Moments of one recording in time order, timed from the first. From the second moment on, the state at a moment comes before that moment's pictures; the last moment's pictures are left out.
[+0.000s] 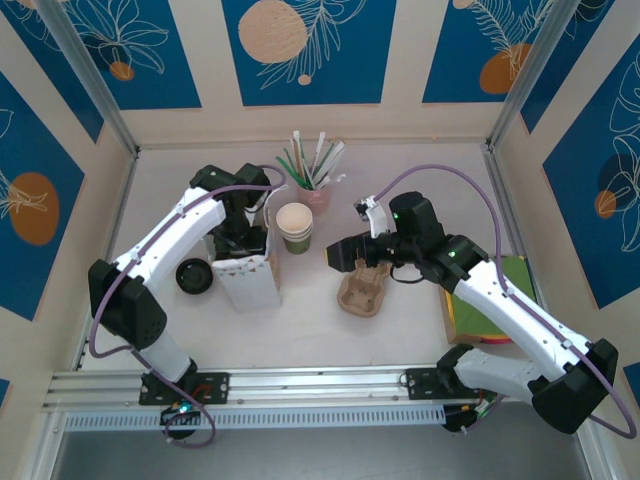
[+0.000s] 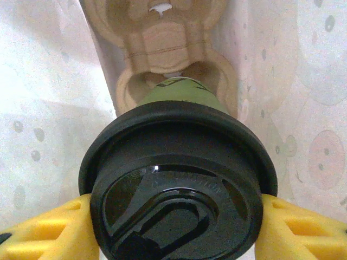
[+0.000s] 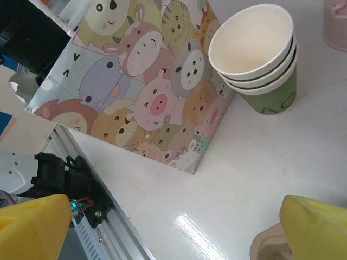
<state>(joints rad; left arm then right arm) -0.52 1.64 1.59 -1.52 0.05 -0.52 0.63 1.07 1.02 -0.57 -0.43 0.39</state>
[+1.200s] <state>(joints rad) -0.52 1.64 1.57 -1.50 0.04 -0.52 0.63 1.09 1.02 -0.58 -0.47 0.40</state>
